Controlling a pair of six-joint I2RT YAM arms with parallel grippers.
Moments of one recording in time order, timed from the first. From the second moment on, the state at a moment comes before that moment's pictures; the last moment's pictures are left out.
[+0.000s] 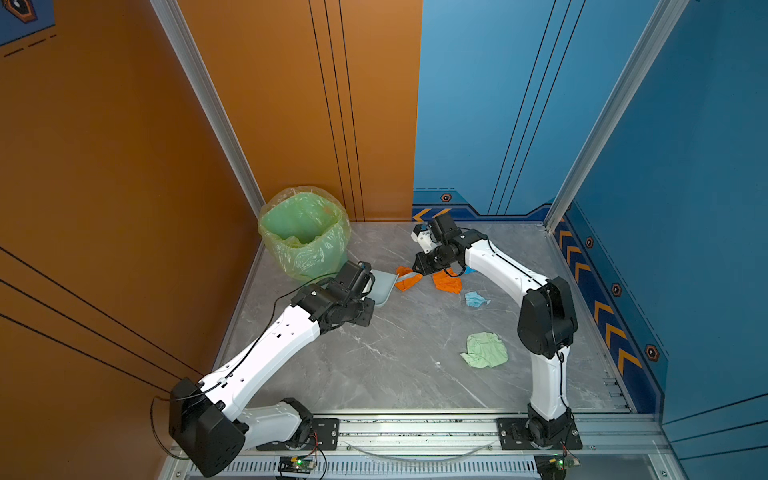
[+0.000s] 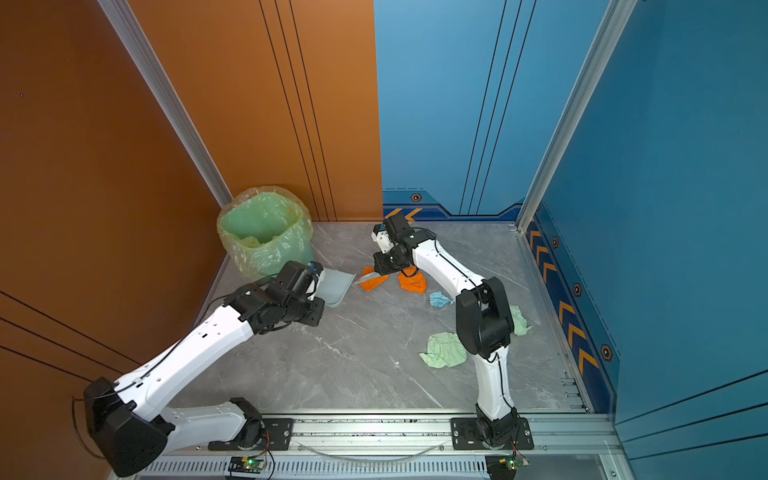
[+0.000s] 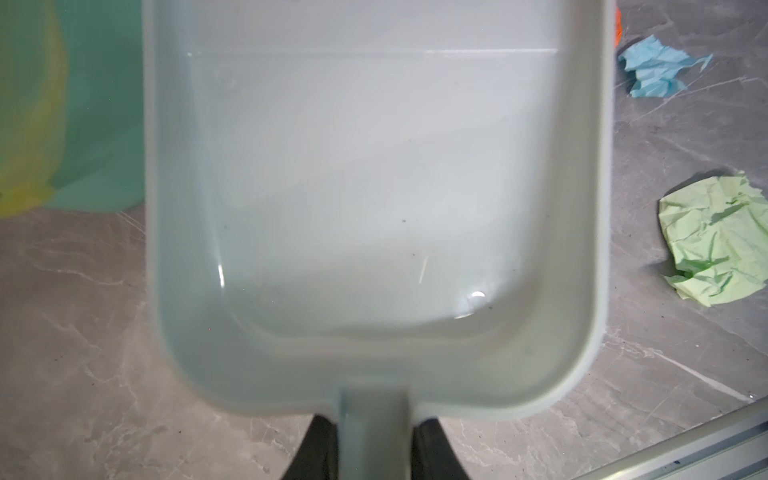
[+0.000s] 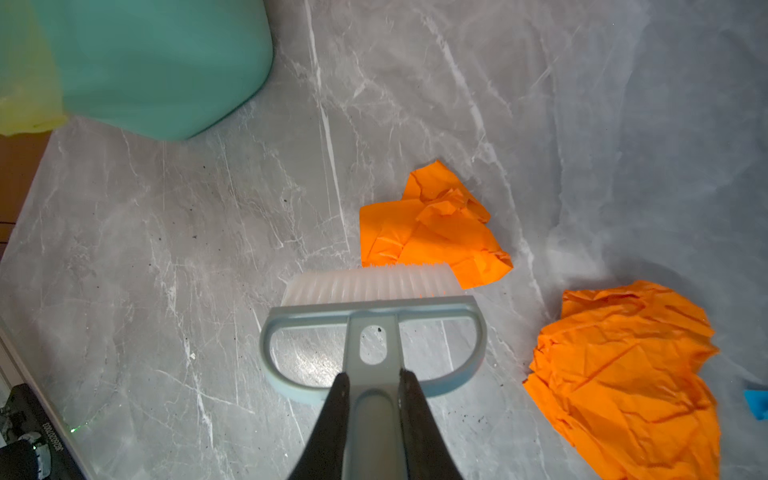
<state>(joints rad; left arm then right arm) -0.61 1.23 1.10 -0.91 -0.12 -0.30 0.49 2.03 1.80 -0.77 -0.30 0.11</state>
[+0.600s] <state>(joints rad) -0.70 1.48 1.06 -0.82 -0.13 -0.36 0.38 1.90 1.63 -0.43 -0.23 0.38</state>
